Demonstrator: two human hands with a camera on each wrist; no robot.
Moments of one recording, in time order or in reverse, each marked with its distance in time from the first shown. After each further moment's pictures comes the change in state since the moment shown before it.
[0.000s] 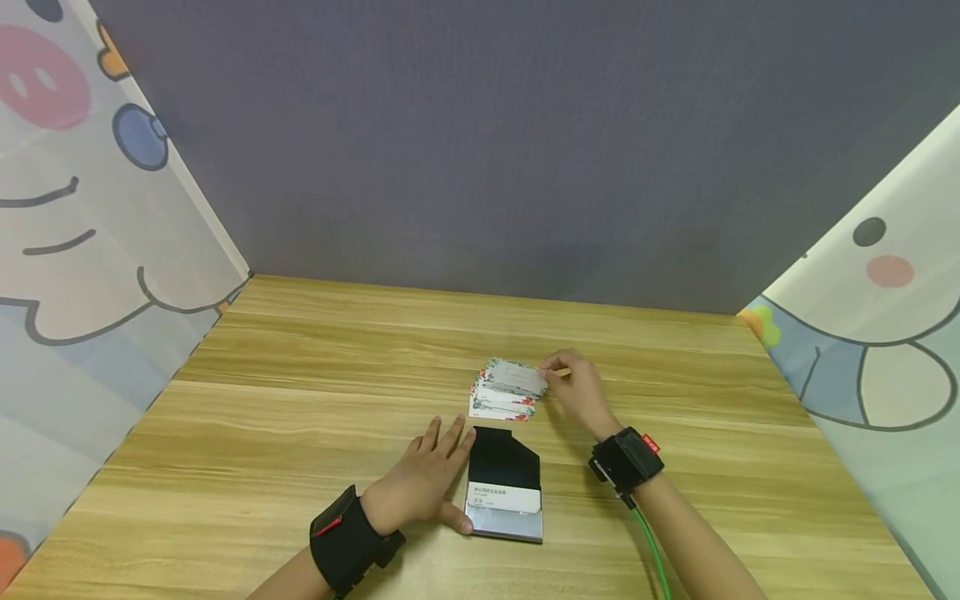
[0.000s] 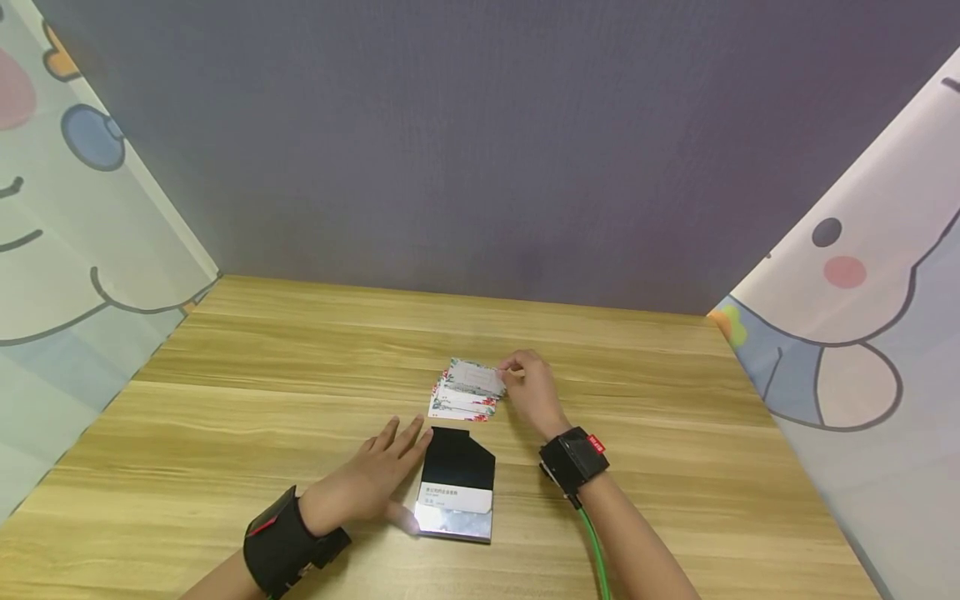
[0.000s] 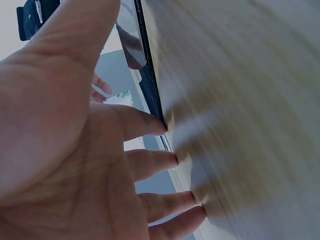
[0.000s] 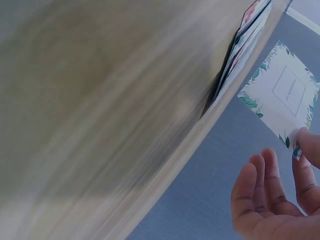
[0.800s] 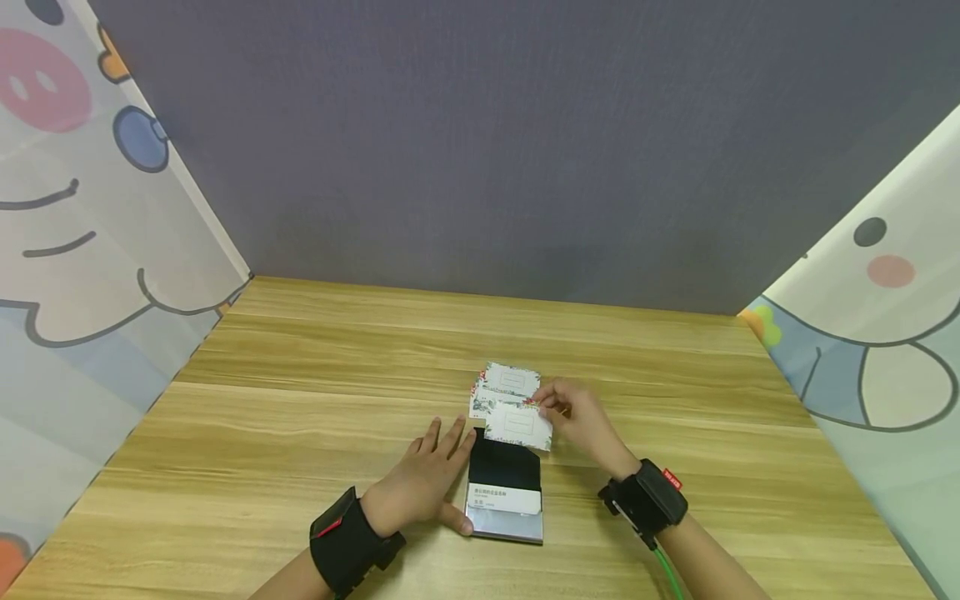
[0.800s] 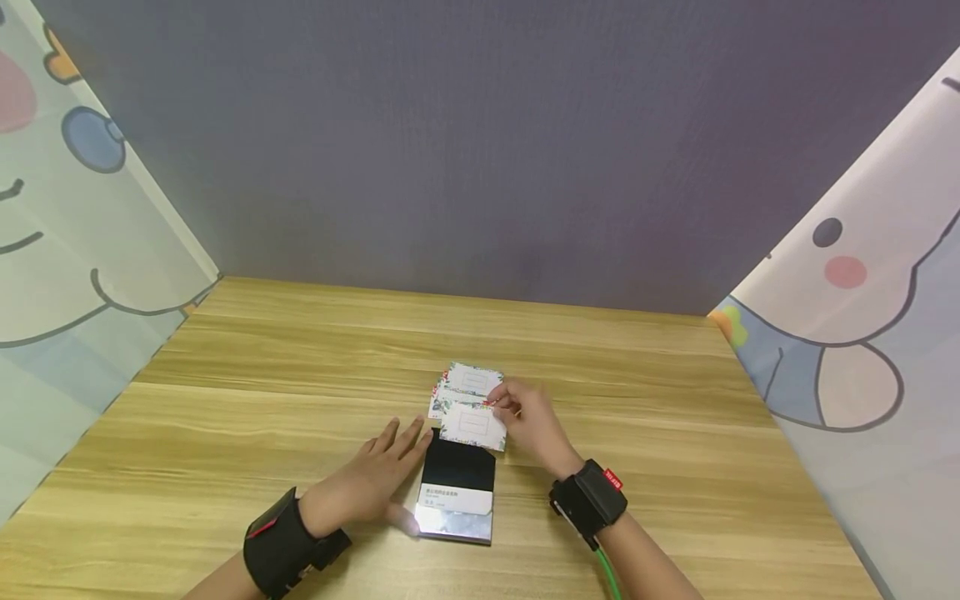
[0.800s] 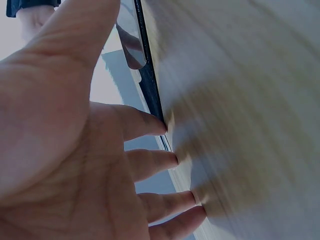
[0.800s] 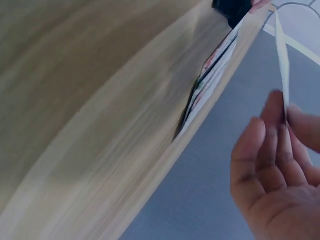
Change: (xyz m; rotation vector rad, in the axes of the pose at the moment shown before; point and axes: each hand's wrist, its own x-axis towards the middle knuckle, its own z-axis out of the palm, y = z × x) left_hand 0.000 0.000 0.001 0.005 0.018 0.013; right_hand -0.036 -0.011 -0.005 0.012 -0.192 -0.130
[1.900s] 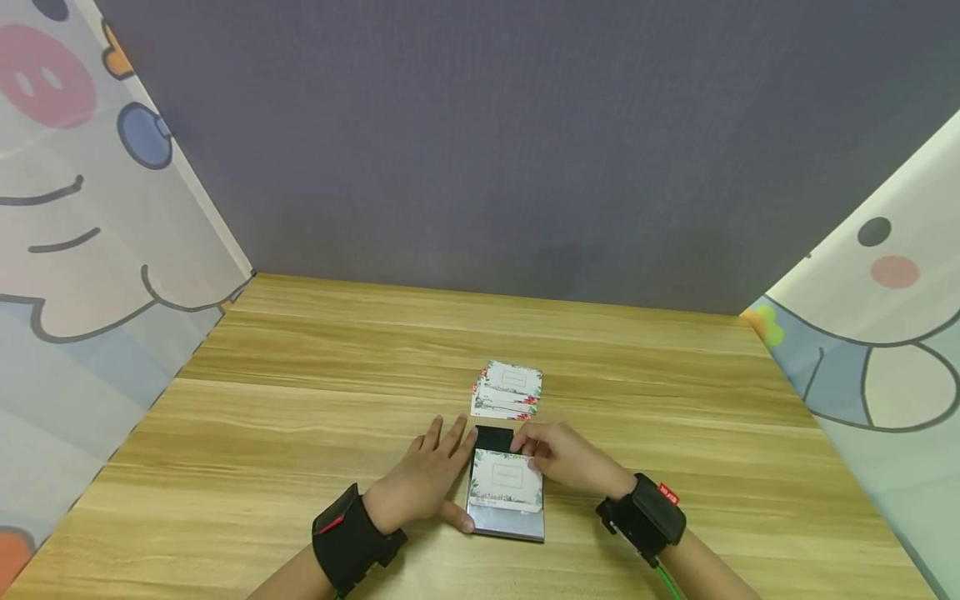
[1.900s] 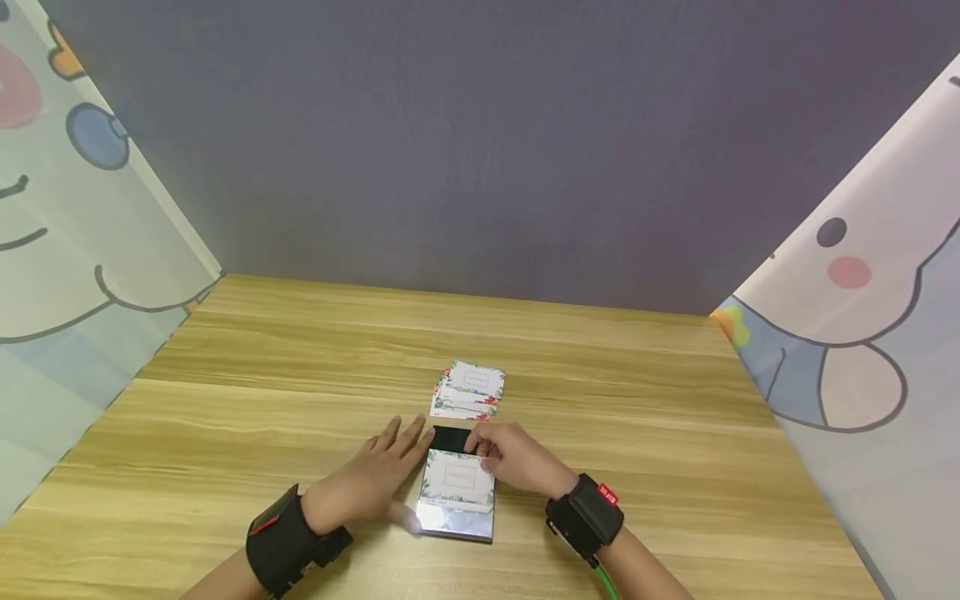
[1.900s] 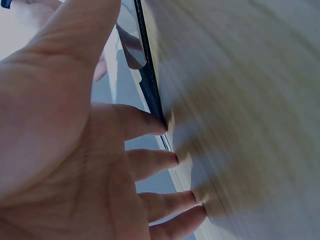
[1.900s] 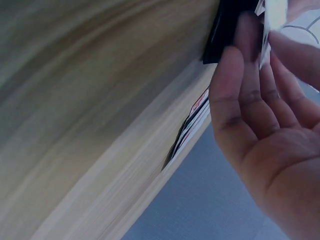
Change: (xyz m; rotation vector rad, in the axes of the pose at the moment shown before) left_hand 0.000 0.002 -0.002 -0.004 -0.026 -0.025; right_hand -0.019 -0.011 0.014 -0.015 -0.425 -0.060
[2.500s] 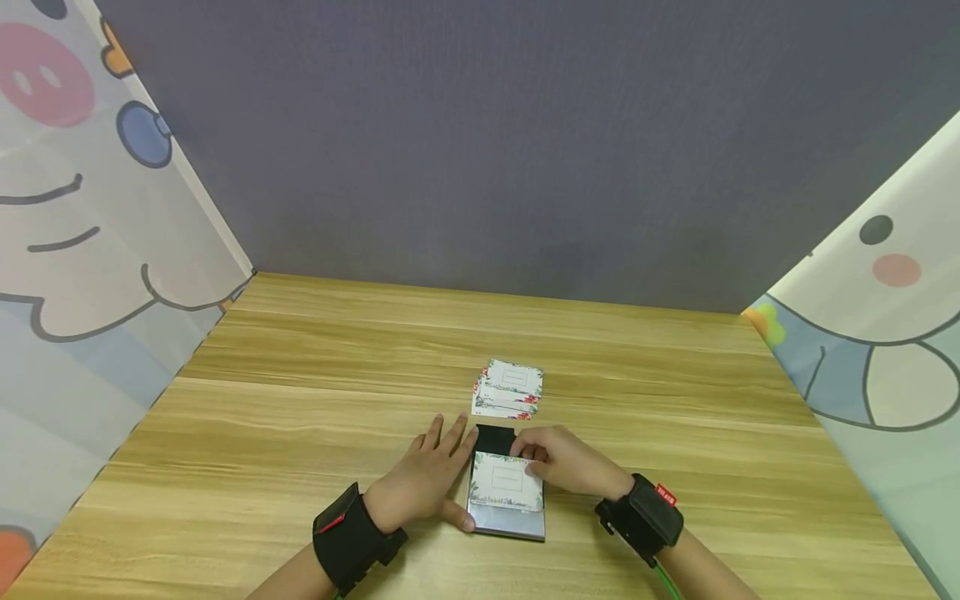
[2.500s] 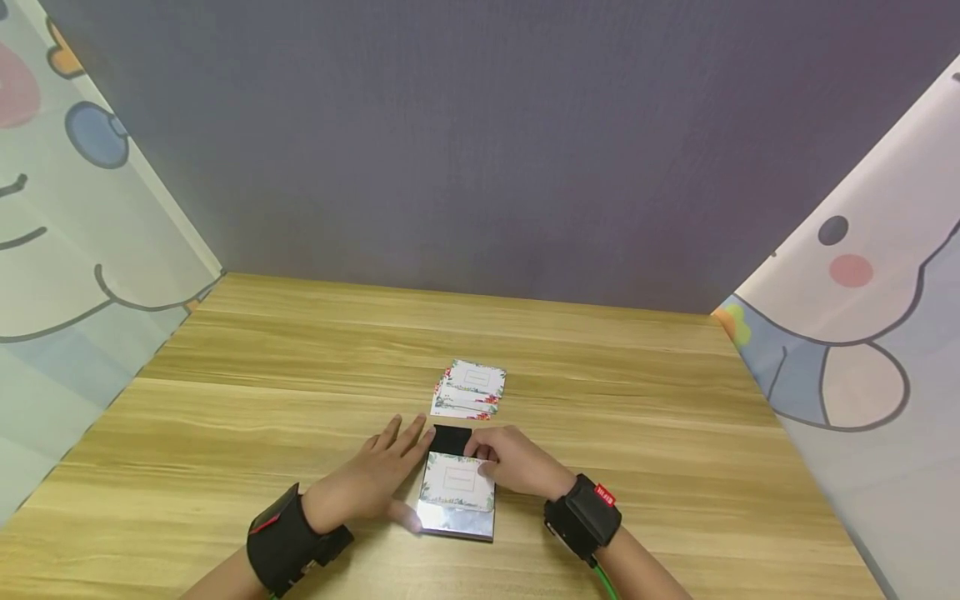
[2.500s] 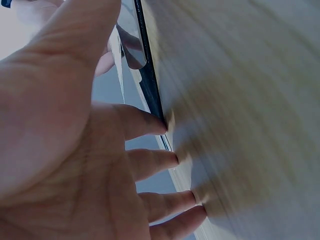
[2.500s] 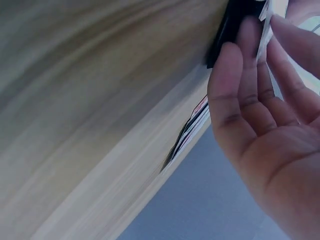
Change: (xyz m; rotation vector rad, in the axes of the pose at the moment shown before) left_hand 0.000 0.000 0.000 0.022 0.005 0.002; right_hand 0.000 -0.002 0.002 0.002 -0.064 0.032
